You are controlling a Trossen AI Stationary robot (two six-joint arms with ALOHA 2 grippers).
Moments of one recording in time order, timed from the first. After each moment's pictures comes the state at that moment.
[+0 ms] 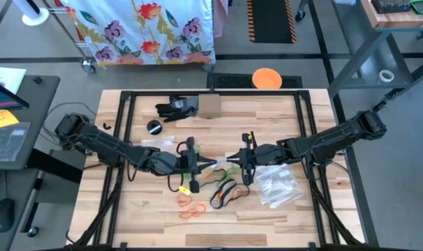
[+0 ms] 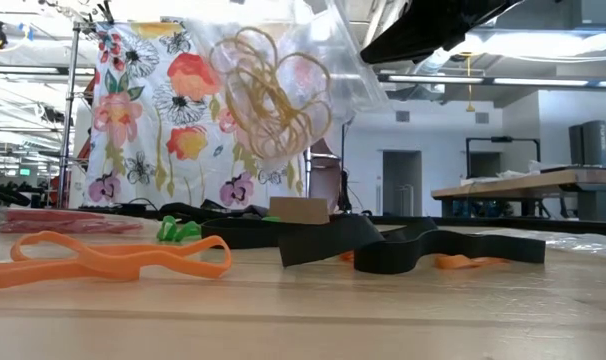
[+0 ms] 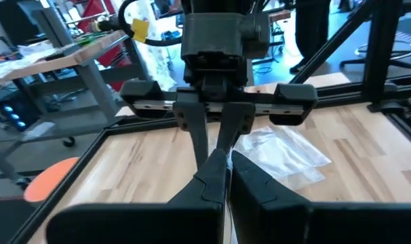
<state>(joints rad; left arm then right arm) -0.35 1.43 0.96 0.31 -0.53 0.14 0.24 1.35 0.83 0.02 0.32 -0.06</state>
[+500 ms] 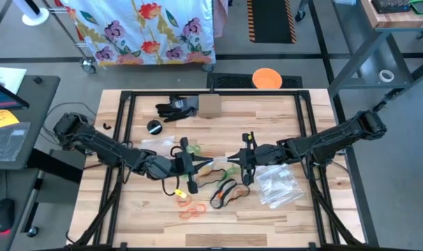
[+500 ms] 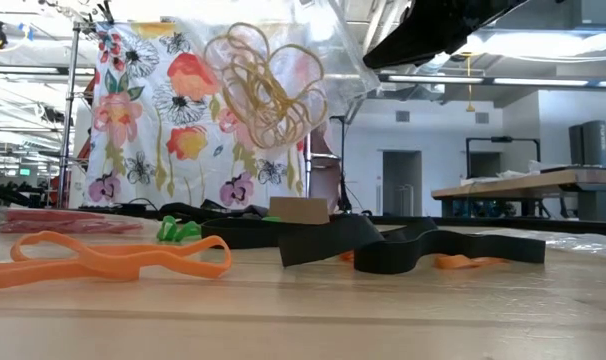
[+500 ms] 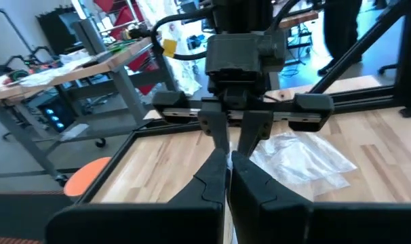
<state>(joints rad) -0.41 1.41 0.96 0.31 -0.69 0.17 0.24 1.35 0.83 0.00 0.32 -0.05</state>
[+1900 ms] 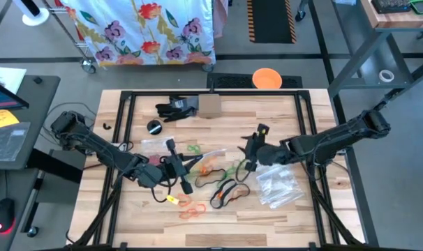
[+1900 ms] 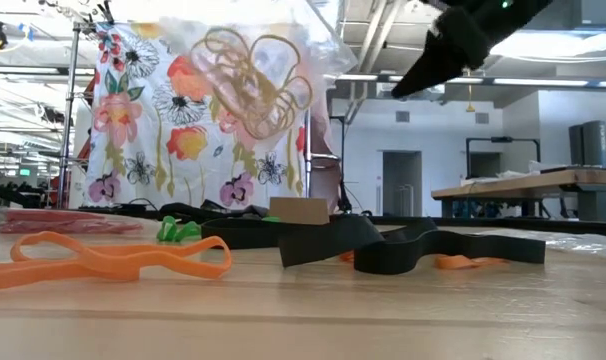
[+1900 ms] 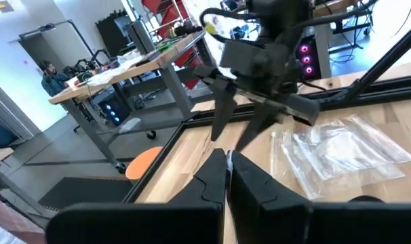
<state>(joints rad) -0.52 1.36 0.96 0.23 -0.99 0.22 0.26 1.28 0.82 -0.25 0.70 0.08</state>
